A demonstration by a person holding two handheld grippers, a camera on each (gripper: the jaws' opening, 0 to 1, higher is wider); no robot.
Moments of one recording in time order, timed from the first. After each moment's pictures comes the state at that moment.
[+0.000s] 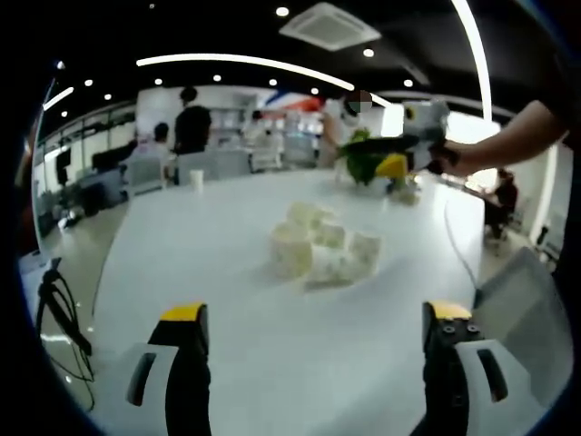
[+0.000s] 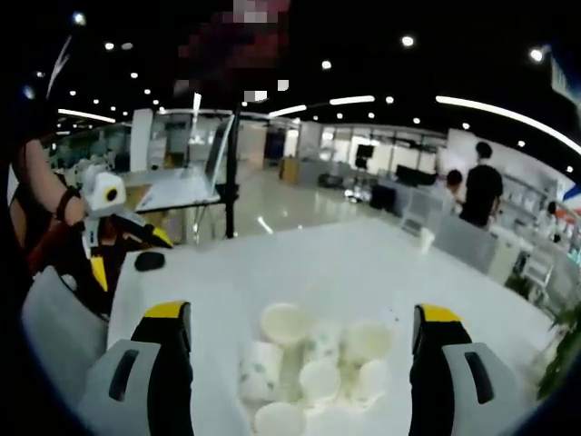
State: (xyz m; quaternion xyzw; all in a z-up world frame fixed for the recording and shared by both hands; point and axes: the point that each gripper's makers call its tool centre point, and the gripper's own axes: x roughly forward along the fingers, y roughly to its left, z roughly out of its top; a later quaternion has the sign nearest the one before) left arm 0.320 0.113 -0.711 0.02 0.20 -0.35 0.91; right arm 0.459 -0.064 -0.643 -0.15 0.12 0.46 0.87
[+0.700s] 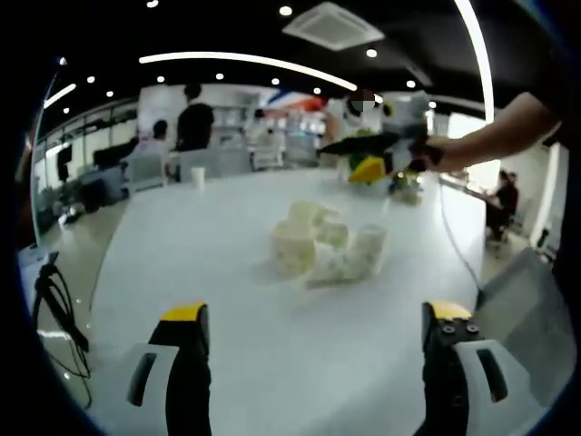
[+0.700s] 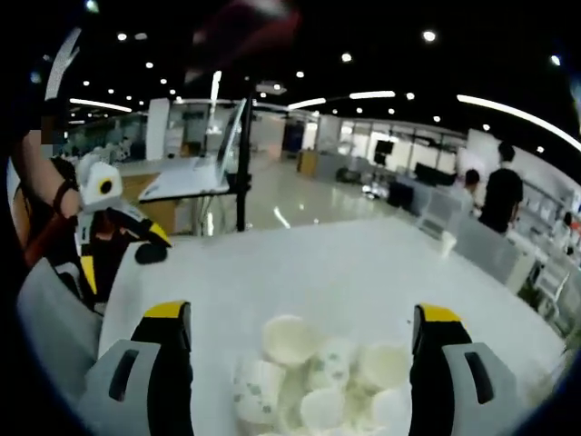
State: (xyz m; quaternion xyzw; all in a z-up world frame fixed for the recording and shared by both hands) left arm 0.323 0.116 -0.720 0.01 0.21 -0.35 0.91; right arm 0.479 -0.021 -0.662 -0.17 0.14 0.50 0.84
